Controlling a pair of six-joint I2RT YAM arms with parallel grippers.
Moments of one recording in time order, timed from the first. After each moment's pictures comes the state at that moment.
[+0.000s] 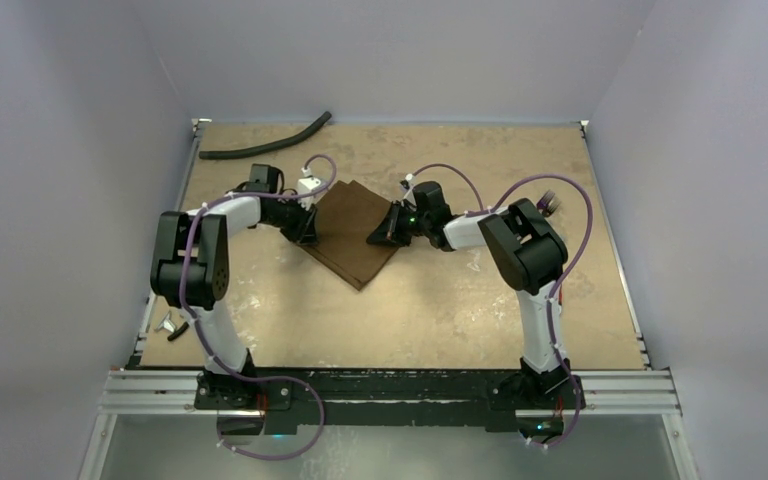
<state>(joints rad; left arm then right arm) -0.08 1.86 1.11 -0.39 0.65 0.51 0.53 2.13 1.14 0.35 -0.57 0.90</state>
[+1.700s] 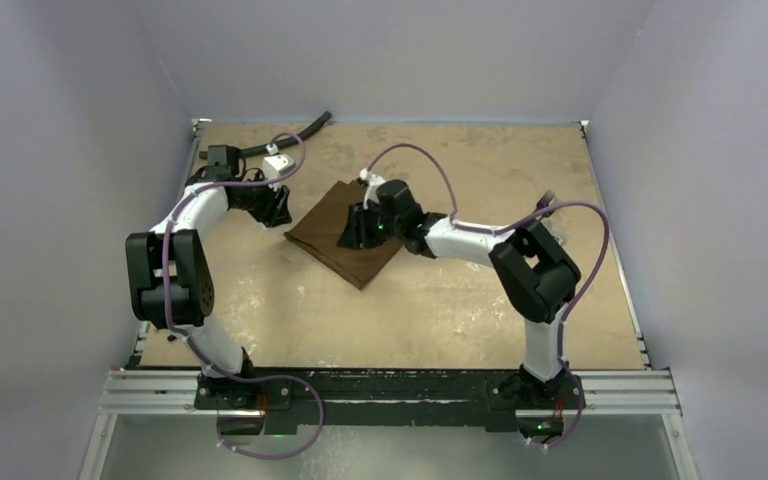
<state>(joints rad) 0.08 1.73 1.22 -0.55 0.65 0.67 0.70 1.94 1.23 0.14 -0.37 0.57</state>
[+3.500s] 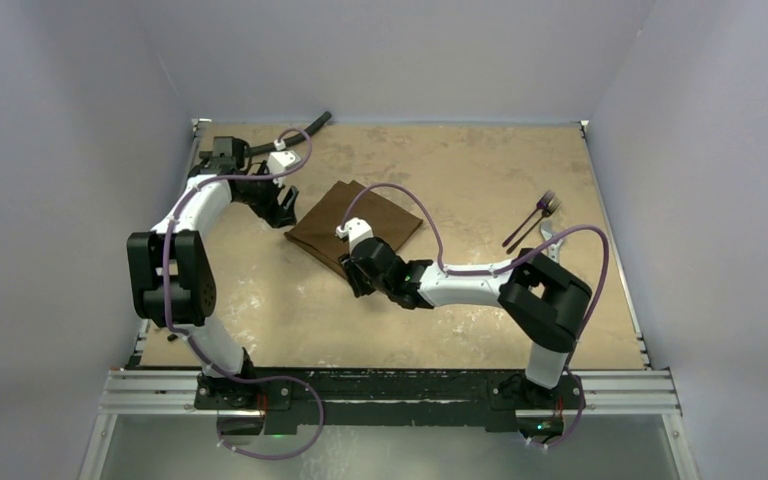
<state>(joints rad) 0.05 1.73 1.31 -0.66 0.59 0.70 1.05 1.79 1.02 0.08 0.22 0.31</state>
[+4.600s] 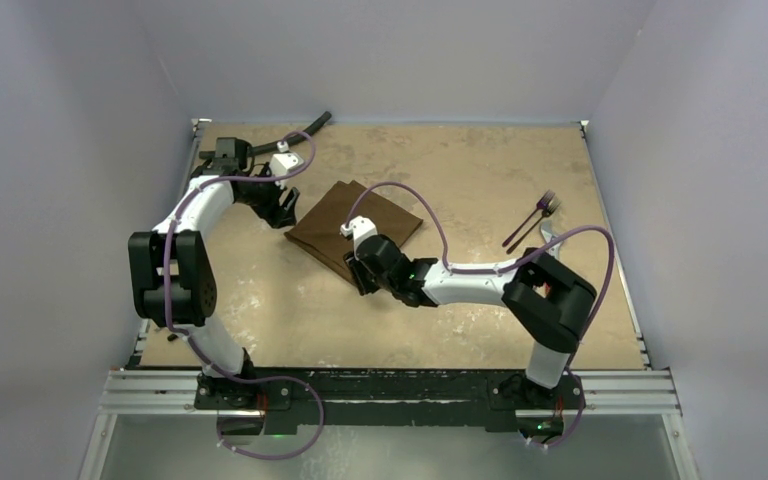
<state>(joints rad) 0.03 1.73 1.29 -0.65 0.57 0.72 1.02 1.78 0.99 0.08 0.20 0.30</state>
